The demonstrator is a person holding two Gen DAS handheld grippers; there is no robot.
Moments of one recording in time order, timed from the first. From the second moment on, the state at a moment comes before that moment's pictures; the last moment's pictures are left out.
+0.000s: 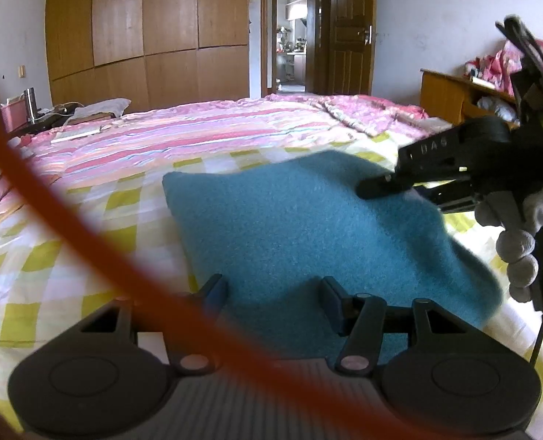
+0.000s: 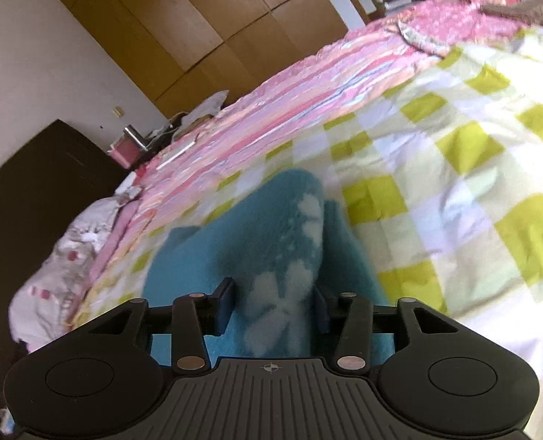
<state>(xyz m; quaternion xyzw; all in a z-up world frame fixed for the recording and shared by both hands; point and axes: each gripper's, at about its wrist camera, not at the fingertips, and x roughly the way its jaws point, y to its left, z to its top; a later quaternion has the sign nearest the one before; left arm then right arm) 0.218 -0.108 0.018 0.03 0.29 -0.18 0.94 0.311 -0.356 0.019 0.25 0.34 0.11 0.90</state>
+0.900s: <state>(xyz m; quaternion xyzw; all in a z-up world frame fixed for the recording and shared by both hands) 0.219 -0.095 0.009 -0.01 0.30 -0.18 0.94 0.269 -0.361 0.014 0.12 0.30 0.07 0.94</state>
